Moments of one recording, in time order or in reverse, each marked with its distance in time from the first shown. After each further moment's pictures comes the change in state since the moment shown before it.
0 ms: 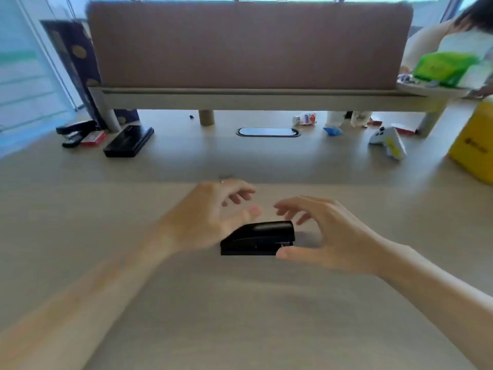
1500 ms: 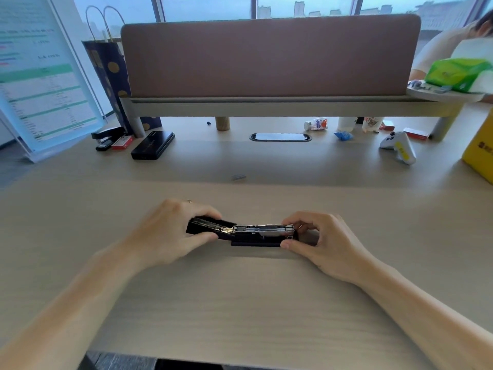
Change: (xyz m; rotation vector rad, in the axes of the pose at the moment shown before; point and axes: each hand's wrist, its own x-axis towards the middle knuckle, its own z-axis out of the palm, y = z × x) left_hand -0.065 -0.021 -0.032 0.211 0.024 -0.087; right_hand -0.013 0.003 0.032 0.202 0.178 0.091
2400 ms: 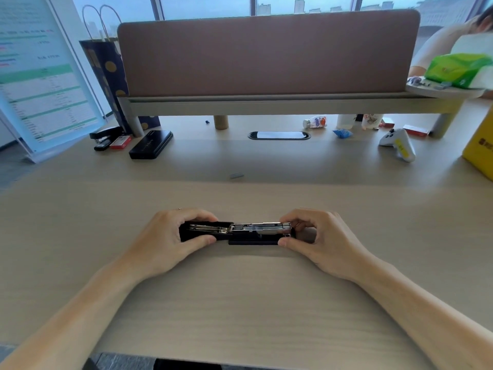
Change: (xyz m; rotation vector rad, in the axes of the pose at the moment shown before) left_hand -0.012 -0.005 0.019 -0.235 0.049 -0.146; right_hand 0.001 0.004 0.000 0.014 -0.010 0.003
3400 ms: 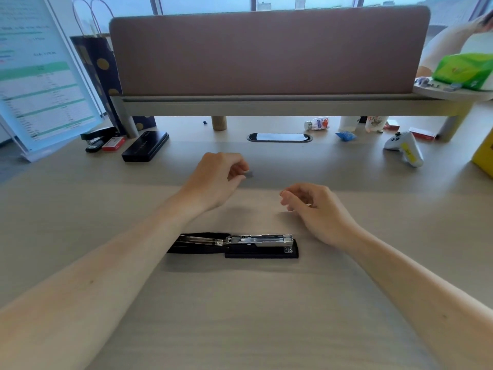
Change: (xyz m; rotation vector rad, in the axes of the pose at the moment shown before) left_hand 0.144 0.022 0.029 0.126 0.149 0.118; right_hand 0.070 0.018 0.001 0.147 0.081 0.290
